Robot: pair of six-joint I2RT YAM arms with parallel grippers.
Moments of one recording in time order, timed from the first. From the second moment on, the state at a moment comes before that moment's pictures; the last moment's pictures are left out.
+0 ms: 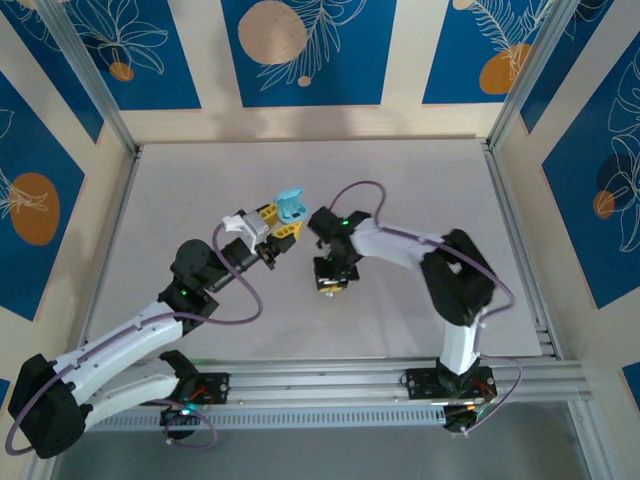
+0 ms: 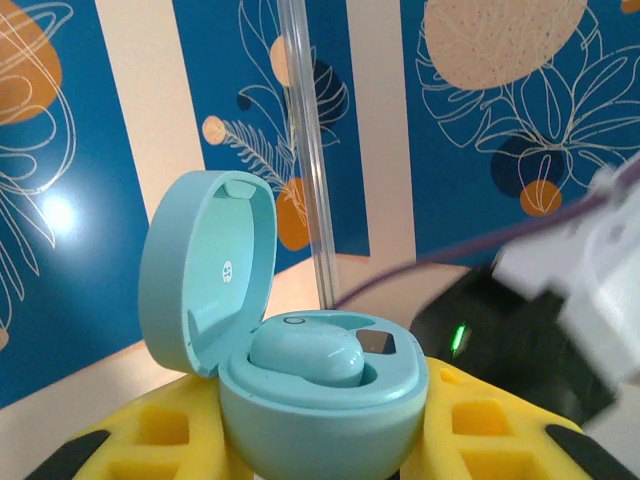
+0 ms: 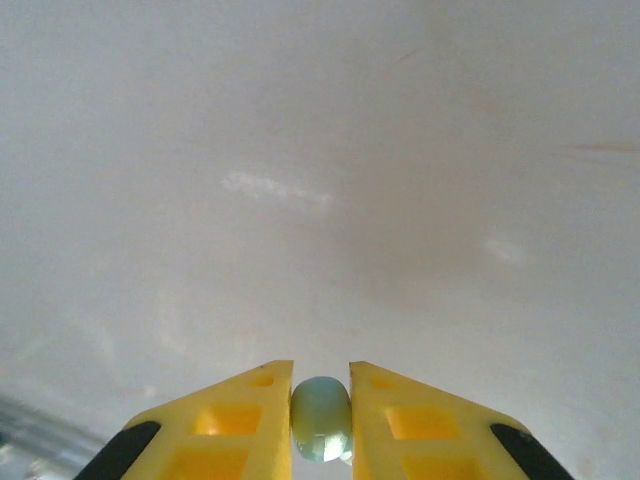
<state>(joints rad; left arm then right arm) -0.73 0.95 0.59 0.59 0.17 0.08 0.73 1.79 1.27 -0.89 -0.29 0.62</state>
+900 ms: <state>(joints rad) -0.73 1.25 0.65 0.77 0.49 -0.08 0.32 1.22 1.27 -0.51 -1.06 0.75</state>
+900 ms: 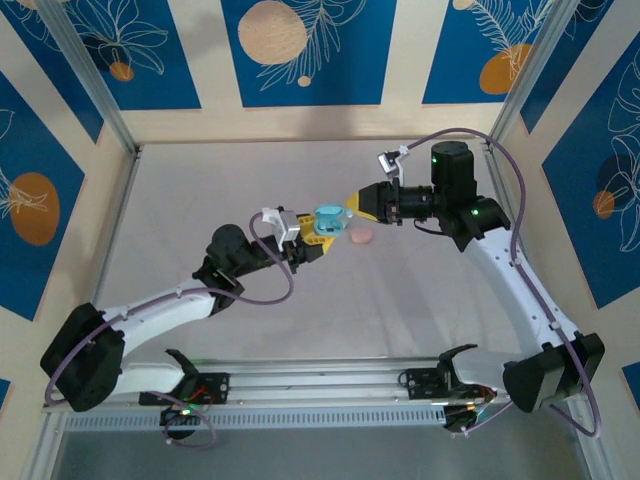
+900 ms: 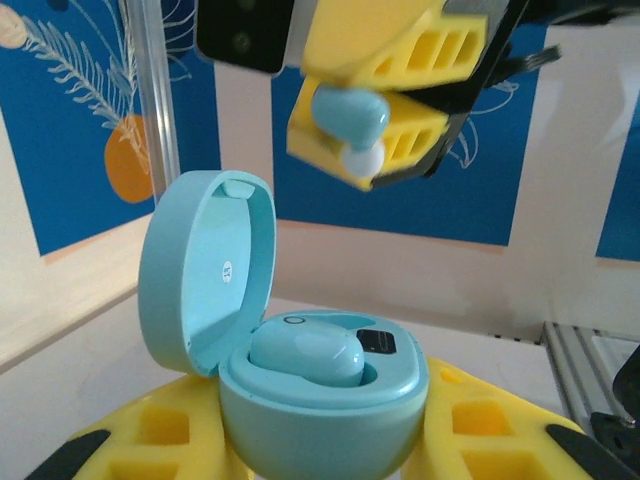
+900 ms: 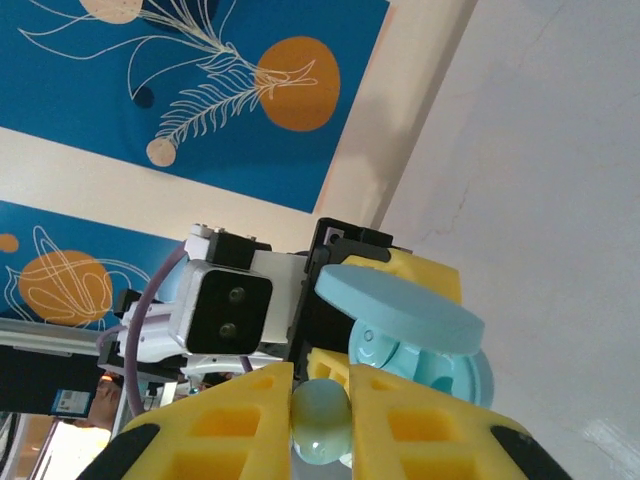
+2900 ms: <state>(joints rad) -0.73 1.25 0.65 0.79 0.48 -0.10 0.40 1.26 1.26 -0.54 -0.99 0.71</state>
